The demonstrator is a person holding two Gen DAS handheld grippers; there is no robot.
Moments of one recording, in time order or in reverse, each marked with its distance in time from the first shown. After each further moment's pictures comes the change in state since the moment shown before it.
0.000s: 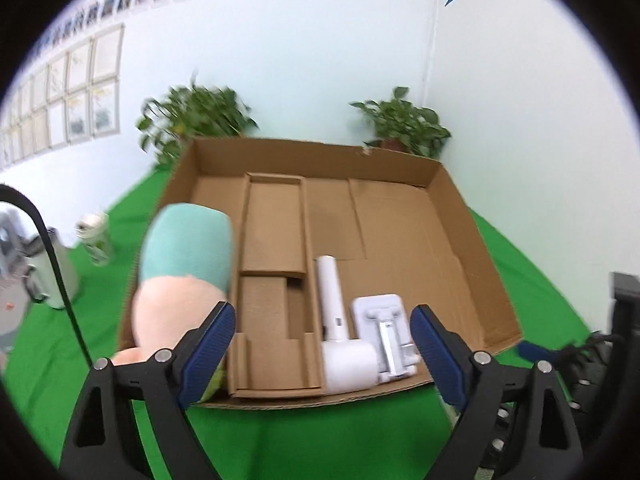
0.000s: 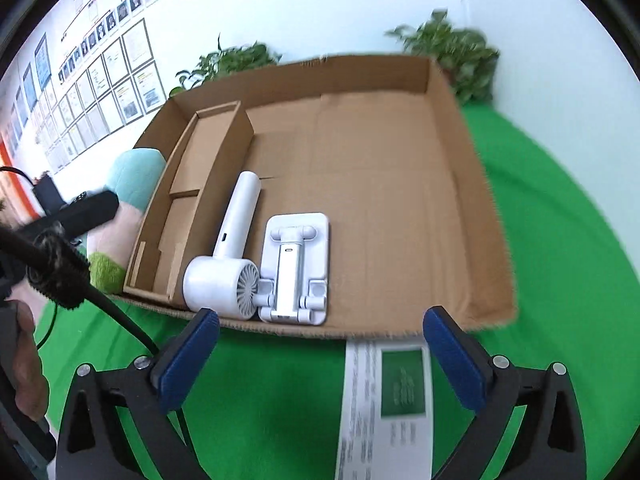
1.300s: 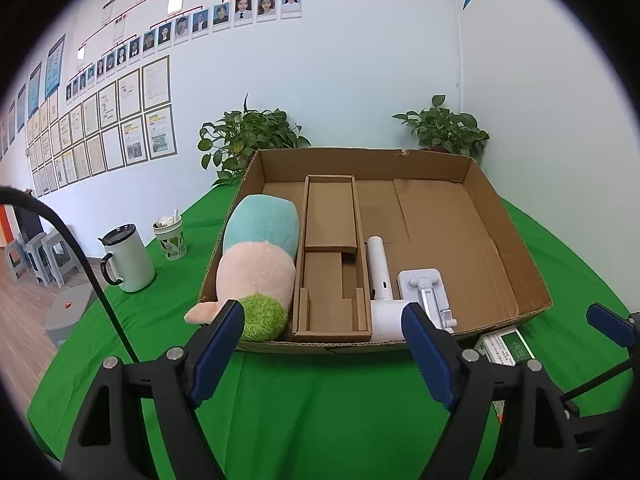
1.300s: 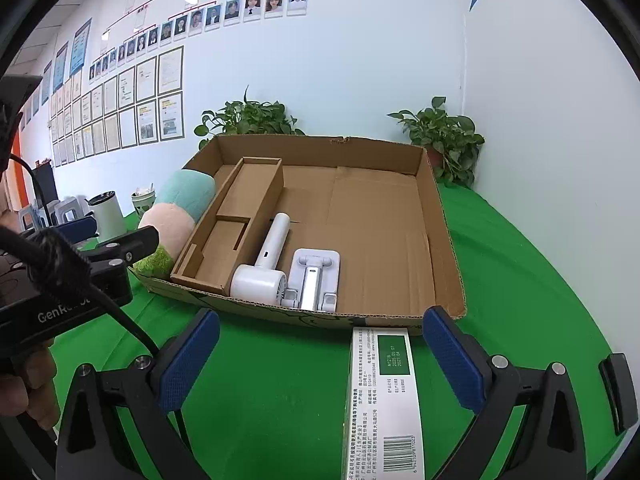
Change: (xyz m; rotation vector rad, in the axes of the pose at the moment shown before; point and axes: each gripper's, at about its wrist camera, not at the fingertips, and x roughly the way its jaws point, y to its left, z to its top) left arm -0.057 -0.004 -0.041 0.021 -0.055 0.196; right arm -0.111 0.017 -0.061 -0.149 -0.245 -0.049
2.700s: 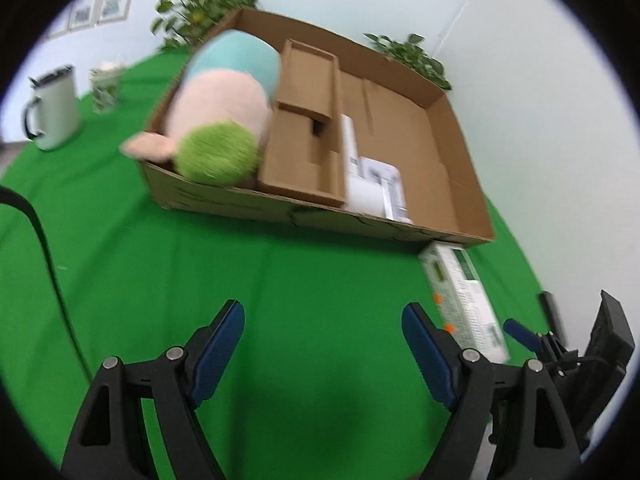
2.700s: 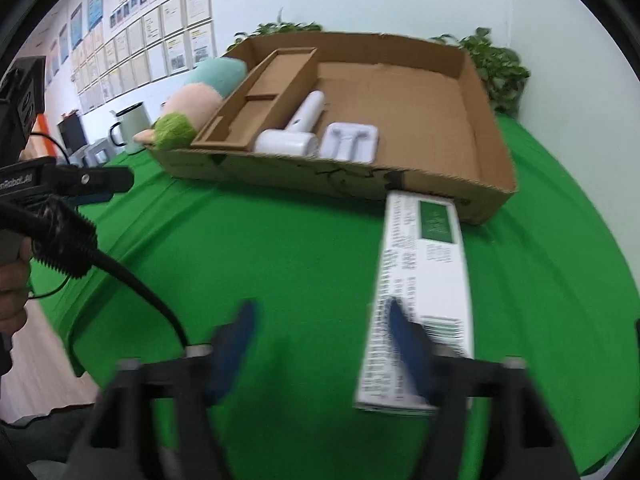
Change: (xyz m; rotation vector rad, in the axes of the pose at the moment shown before) left arm 0.038 0.054 -0.058 -0.223 0.384 -0.431; right arm 0.019 -0.007 -0.086 -0.025 0.257 0.098
